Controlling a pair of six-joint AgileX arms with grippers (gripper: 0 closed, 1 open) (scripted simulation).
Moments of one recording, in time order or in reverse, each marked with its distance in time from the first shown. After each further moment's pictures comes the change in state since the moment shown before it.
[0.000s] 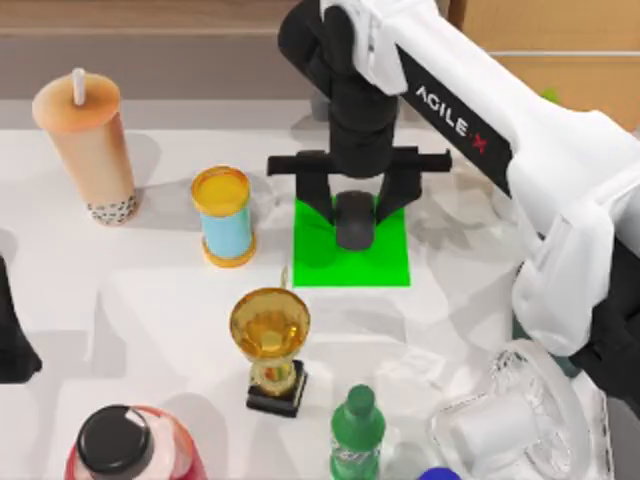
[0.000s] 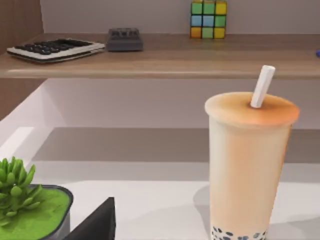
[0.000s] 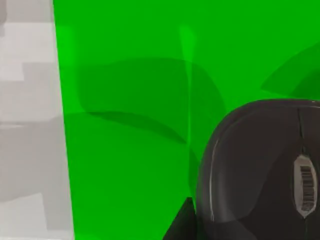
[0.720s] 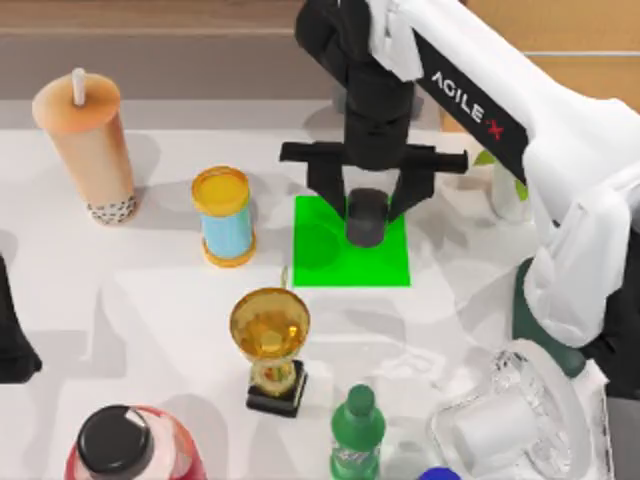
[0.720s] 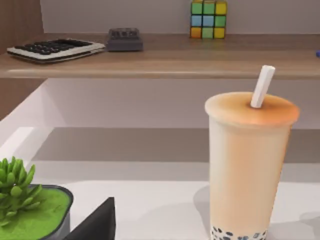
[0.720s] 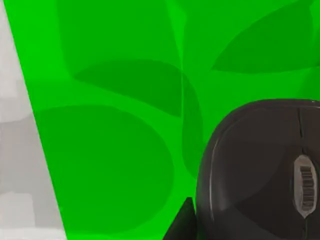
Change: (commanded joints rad) left arm 0.000 0.000 0.000 0.000 0.000 0.000; right arm -0.037 -0.031 -0.036 -0.037 -0.032 0.090
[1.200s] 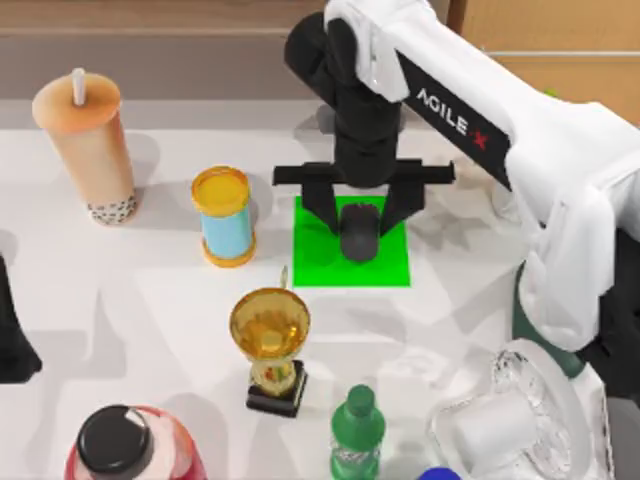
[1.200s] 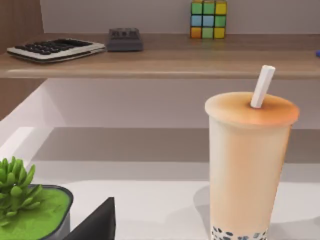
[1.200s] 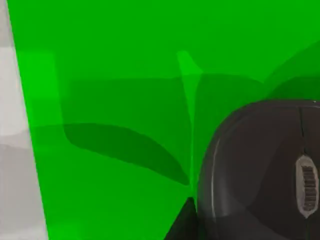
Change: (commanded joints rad) left arm 0.000 0.000 0.000 0.000 0.000 0.000; right arm 0.025 -0.001 -0.085 0.093 0.014 -0.079
